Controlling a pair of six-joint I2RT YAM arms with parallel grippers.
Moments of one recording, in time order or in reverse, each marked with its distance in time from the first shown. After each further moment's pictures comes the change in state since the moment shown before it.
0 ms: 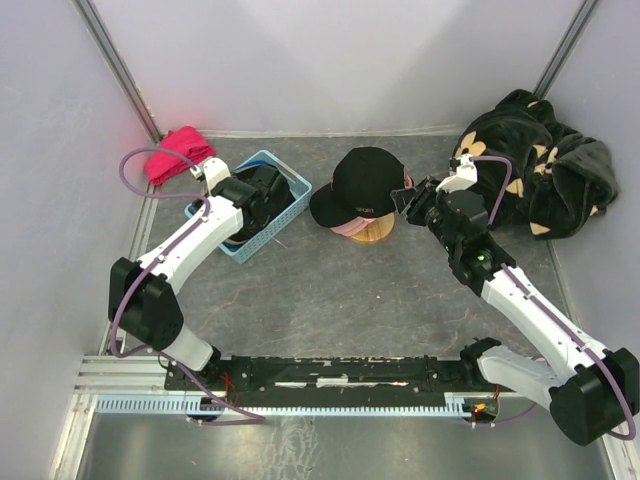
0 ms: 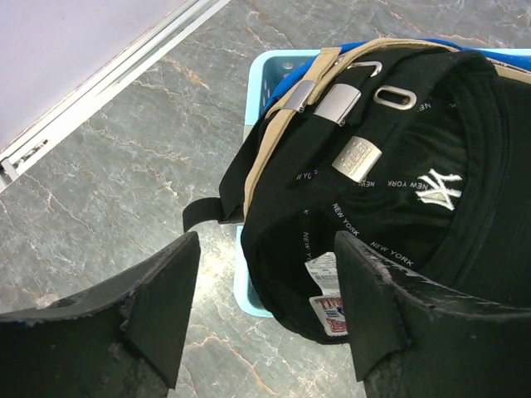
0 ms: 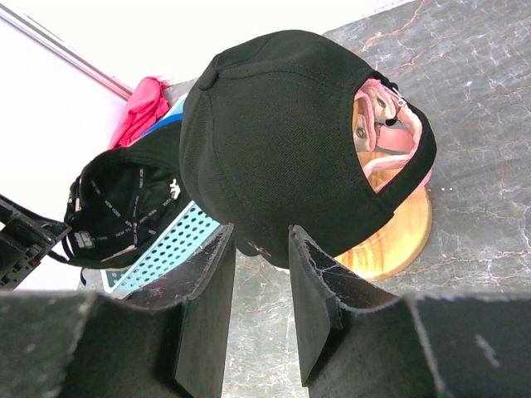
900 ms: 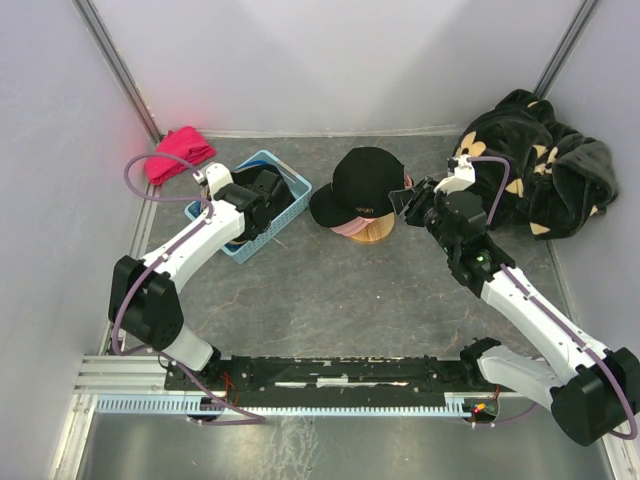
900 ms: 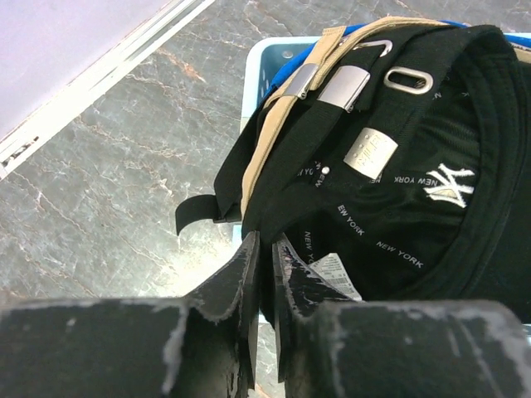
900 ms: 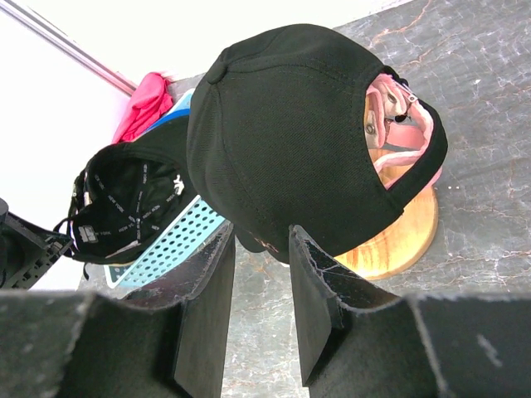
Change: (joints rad) left arm 0.000 0.000 -0.067 0.070 -0.001 0.003; right arm 0.015 -0.002 0.000 0.000 0.004 -0.001
